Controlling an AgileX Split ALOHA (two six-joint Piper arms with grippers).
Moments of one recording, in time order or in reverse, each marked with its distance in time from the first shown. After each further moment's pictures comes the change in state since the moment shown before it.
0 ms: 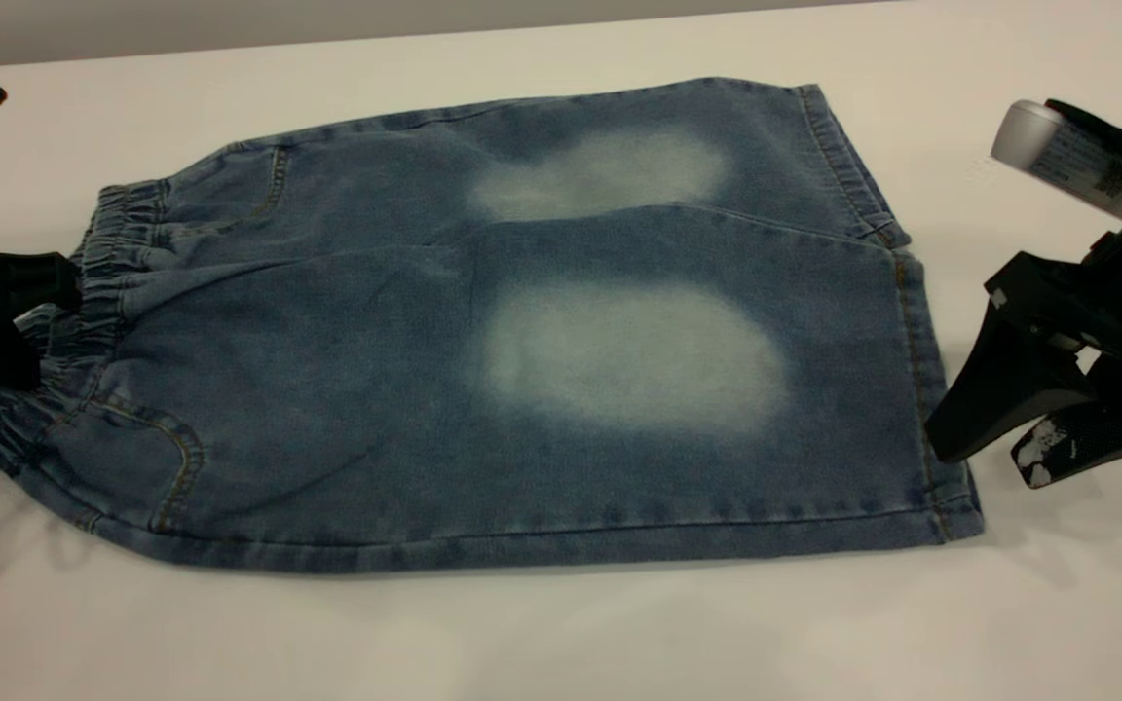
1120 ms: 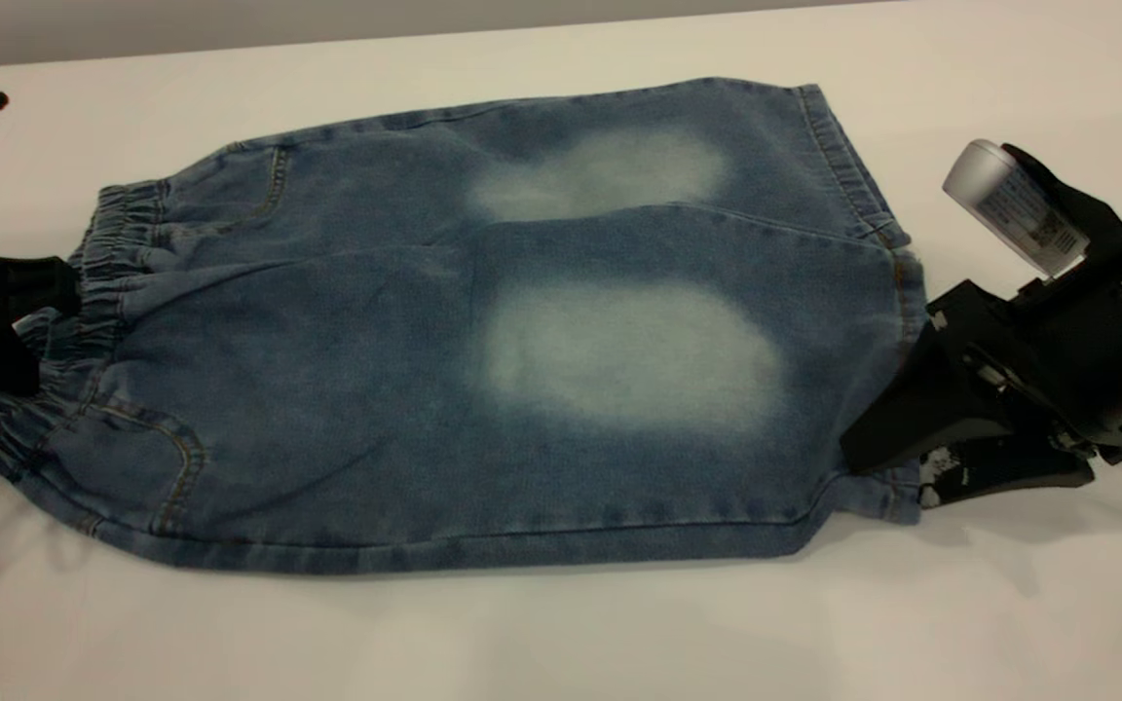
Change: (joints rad) left arm 0.000 0.000 0.000 -0.001 0.016 0.000; right arm 0.000 0.174 0.000 0.371 0.127 -0.392
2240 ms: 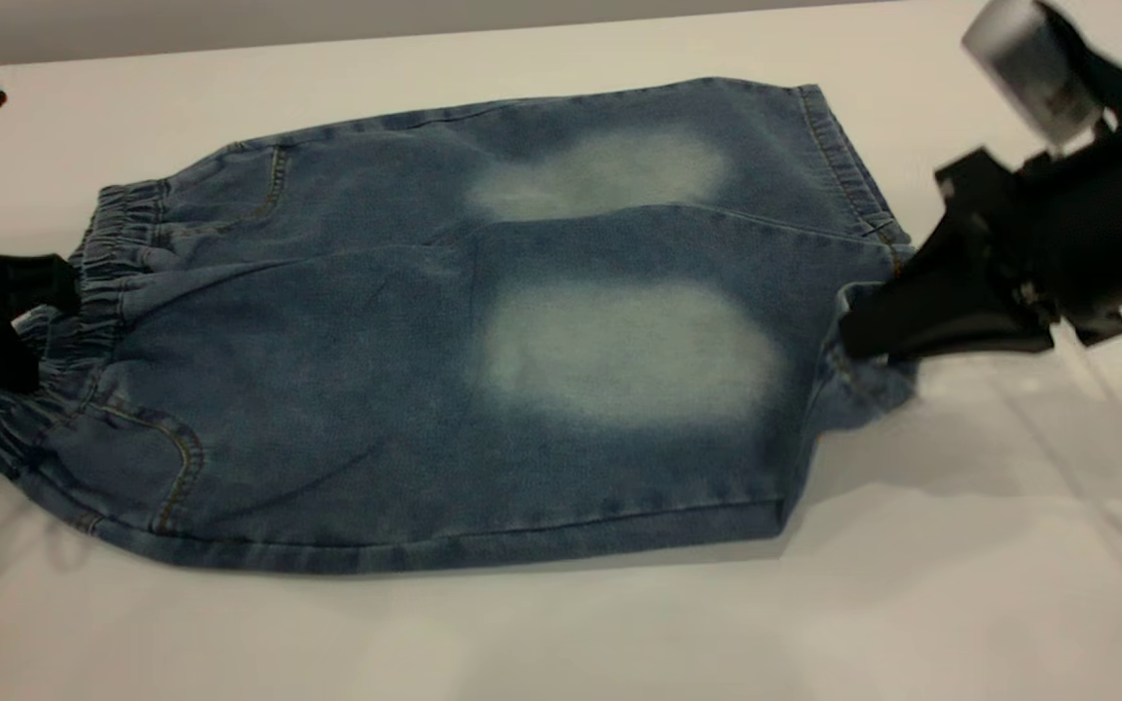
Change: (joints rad) left arm 0.000 -0.017 0.000 0.000 0.001 0.000; right arm 0.000 -0.161 -0.001 0.081 0.074 -0.080
